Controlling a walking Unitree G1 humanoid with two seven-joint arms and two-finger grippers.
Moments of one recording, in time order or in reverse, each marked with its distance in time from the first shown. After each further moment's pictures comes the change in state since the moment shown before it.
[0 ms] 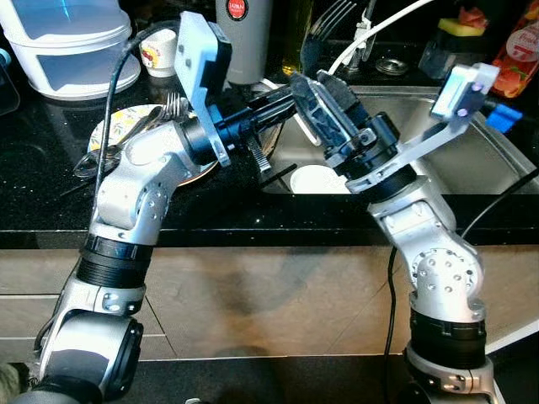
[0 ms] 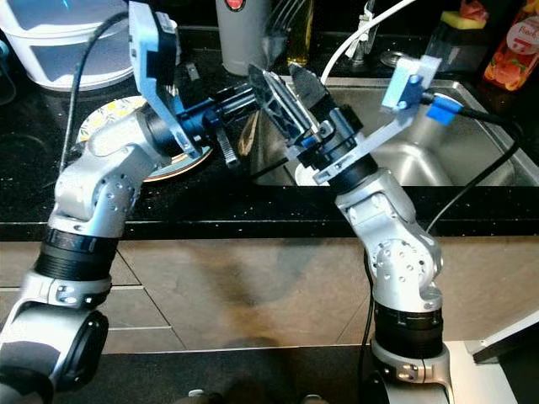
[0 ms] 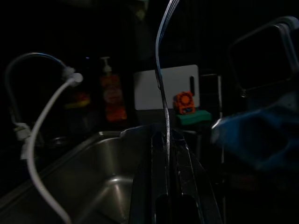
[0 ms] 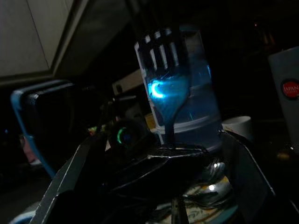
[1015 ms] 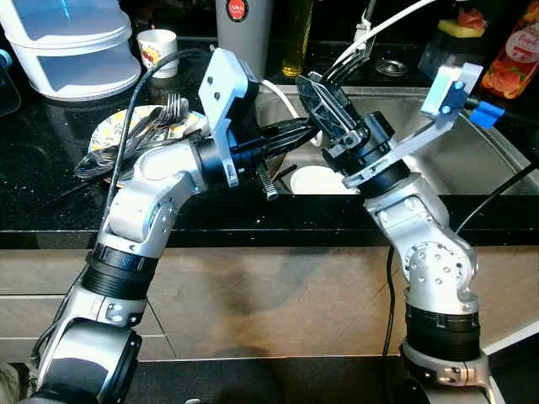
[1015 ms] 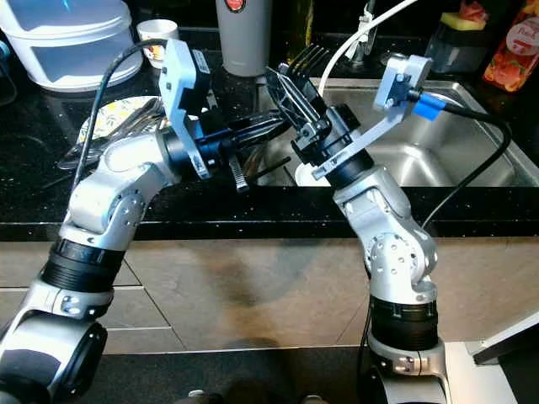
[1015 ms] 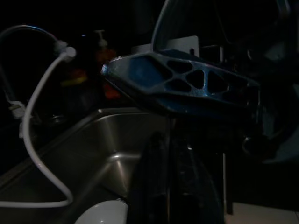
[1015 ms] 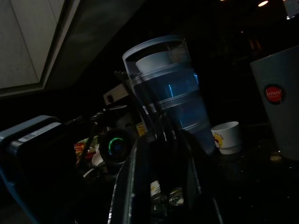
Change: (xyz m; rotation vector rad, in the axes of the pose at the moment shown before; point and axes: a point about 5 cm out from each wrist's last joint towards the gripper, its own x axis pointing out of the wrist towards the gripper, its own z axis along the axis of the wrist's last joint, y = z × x) left arm -0.004 -0.004 -0.018 0.028 0.102 0.014; right arm 0.002 -0.013 0.002 0.016 -0.048 -0.058
